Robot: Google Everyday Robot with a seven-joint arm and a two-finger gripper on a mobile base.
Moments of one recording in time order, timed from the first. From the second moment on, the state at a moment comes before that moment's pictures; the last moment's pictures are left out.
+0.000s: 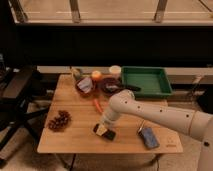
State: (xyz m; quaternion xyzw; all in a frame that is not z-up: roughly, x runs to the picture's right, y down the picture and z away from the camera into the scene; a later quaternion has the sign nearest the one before) arm -0.013 0.221 0.804 -0.40 -0.12 0.25 0.87
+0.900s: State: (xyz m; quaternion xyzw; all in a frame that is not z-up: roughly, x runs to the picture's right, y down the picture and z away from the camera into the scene) arm 0.043 0.192 0.808 -0.37 -0.06 0.26 0.89
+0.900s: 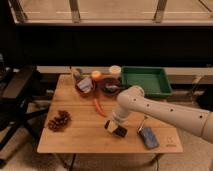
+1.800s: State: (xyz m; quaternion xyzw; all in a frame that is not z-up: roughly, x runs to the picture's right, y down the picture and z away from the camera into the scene) arm 0.002 0.222 0.806 -0.40 -0.10 0.23 0.88
